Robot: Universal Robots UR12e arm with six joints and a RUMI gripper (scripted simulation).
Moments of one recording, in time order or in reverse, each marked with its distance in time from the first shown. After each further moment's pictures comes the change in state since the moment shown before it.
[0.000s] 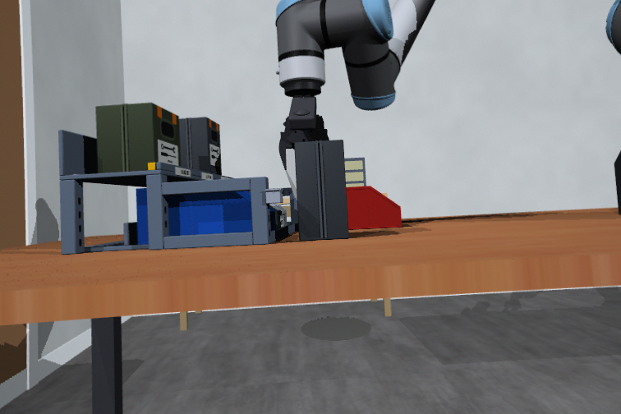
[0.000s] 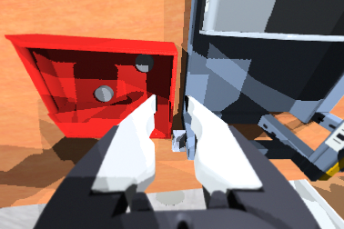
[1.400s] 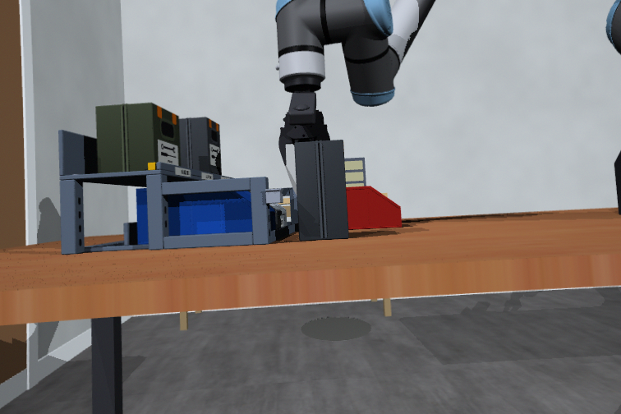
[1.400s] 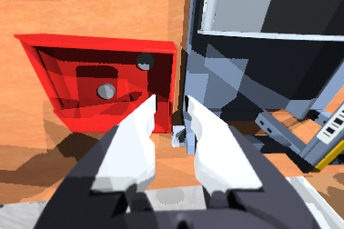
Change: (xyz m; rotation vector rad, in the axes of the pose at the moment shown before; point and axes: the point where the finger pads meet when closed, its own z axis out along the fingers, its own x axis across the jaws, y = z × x) arm 0.000 0.000 -0.009 0.000 0.000 0.000
